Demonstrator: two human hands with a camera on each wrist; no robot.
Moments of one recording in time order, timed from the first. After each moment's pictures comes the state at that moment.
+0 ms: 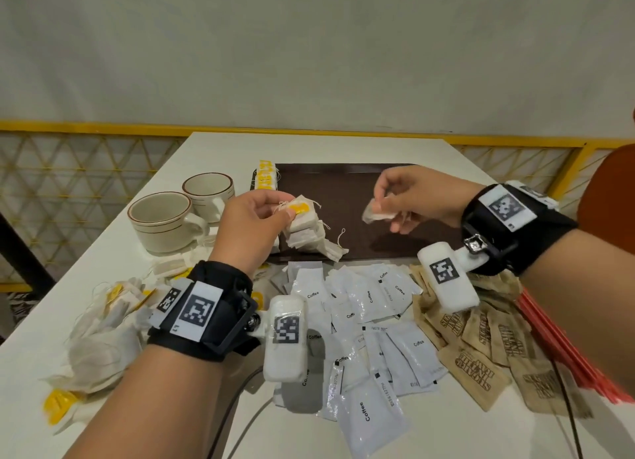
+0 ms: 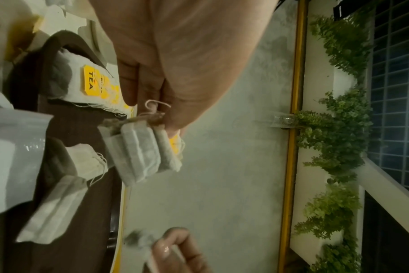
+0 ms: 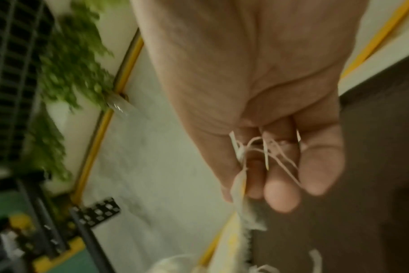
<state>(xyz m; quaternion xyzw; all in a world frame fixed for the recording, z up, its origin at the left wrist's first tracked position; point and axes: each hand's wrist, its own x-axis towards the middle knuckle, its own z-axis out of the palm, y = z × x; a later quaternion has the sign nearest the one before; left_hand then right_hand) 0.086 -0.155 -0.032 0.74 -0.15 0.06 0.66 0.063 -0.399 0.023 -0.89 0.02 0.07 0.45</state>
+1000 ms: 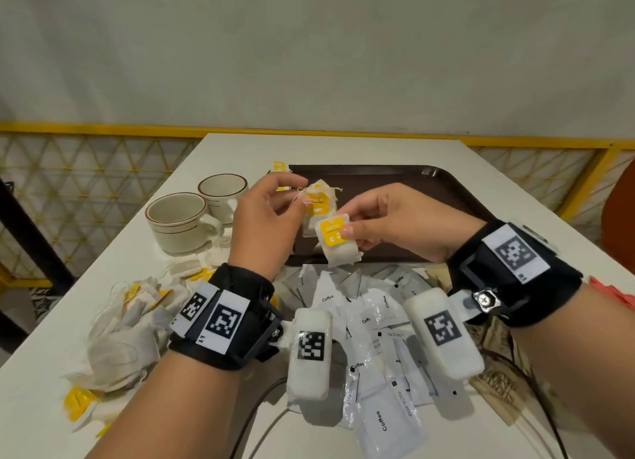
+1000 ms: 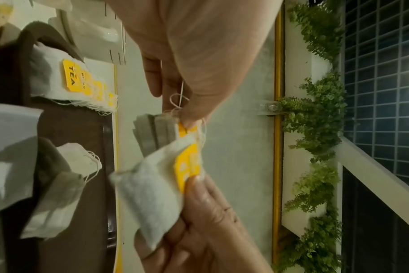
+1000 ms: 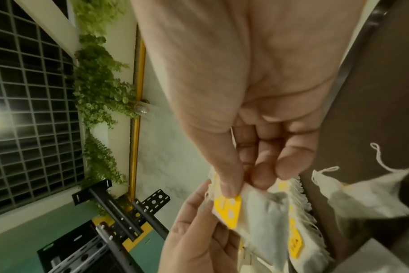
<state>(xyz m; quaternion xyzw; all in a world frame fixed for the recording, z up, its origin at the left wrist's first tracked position) 0.080 -0.159 -0.025 0.71 -0.16 0.14 0.67 0.039 -0.334 0.015 -0.83 -0.09 0.08 0.54</state>
